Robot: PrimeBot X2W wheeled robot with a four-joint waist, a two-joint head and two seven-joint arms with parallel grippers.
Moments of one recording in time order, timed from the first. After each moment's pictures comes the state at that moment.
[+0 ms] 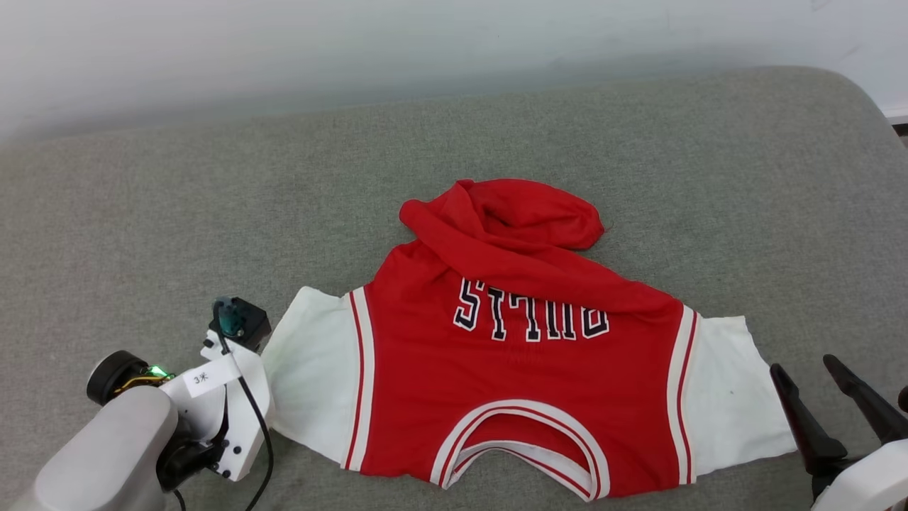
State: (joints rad) left arm -0.50 0.64 -0.72 0.39 -0.67 -0.13 0.70; right arm 0.12 -0.36 -0.03 -0.13 0.43 0.13 0.14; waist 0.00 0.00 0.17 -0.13
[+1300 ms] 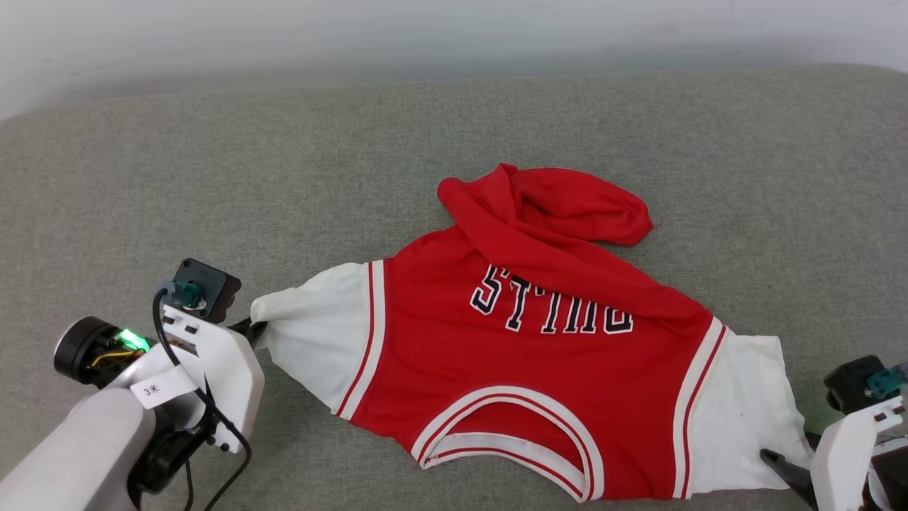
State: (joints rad) left arm -0.41 0.73 -0.60 0.05 -0.66 0.06 0.45; right arm -0.11 -0.66 0.35 0.20 0.65 0.13 0.58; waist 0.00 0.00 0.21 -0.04
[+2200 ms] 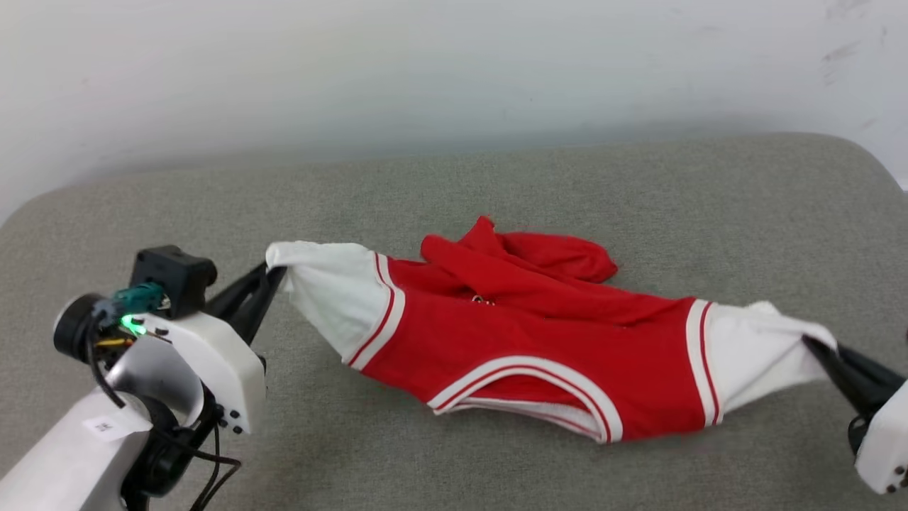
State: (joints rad) left arm -0.35 0.71 -0.52 -0.09 -0.69 0.09 0.21; right arm -0.09 -0.72 0.25 0.06 0.73 0.13 0.20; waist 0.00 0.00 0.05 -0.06
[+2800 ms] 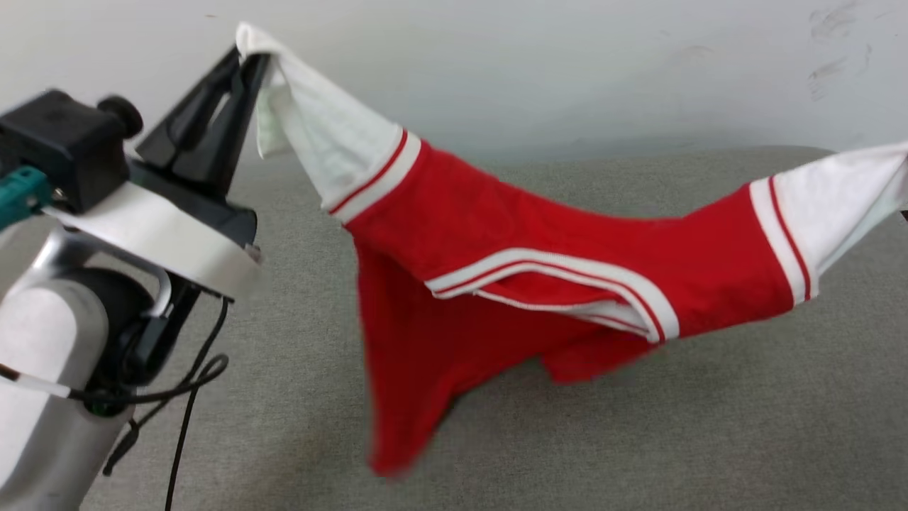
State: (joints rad) left arm -0.61 0.66 -0.42 -0.28 -0.63 0.12 0.10; right arm -0.19 -0.60 -0.11 -0.39 0.71 0.13 0.38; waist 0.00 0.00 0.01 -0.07
